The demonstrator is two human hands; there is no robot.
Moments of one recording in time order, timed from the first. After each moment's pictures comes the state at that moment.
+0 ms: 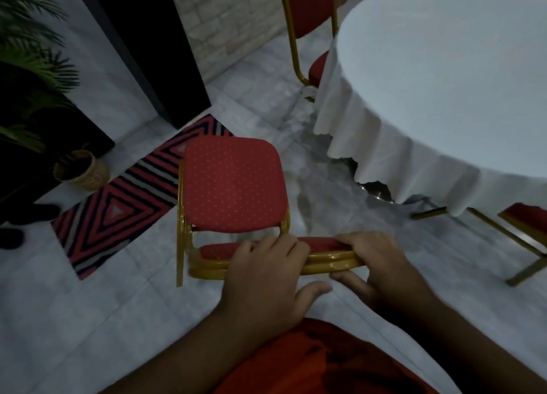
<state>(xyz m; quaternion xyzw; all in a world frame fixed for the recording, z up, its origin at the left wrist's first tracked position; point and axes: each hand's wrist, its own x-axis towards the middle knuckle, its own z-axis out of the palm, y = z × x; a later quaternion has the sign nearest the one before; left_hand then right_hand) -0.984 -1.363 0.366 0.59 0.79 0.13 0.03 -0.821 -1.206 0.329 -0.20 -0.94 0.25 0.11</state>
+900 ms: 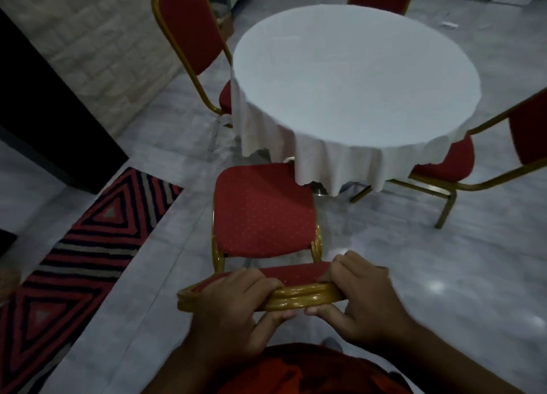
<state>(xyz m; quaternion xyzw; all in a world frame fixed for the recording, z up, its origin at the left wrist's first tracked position) -1.016 -1.348 0.352 0.73 0.61 0.30 0.08 -0.793 -1.250 0.347 -0.33 -0.89 0.18 0.24</state>
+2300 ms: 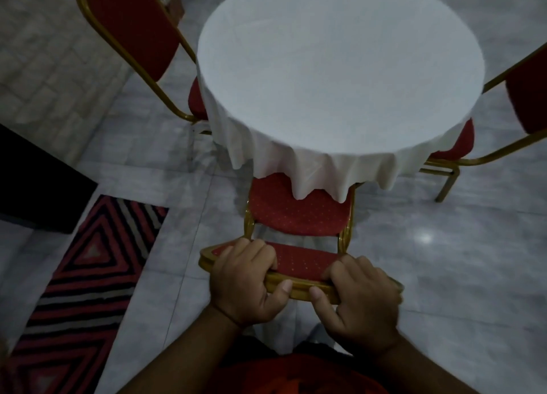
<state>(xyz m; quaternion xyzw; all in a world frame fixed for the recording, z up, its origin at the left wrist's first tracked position) -1.119 -1.162 0.300 0.75 0.58 0.31 0.06 -0.904 -1.167 0.313 -0.54 -0.80 0.06 0.24</state>
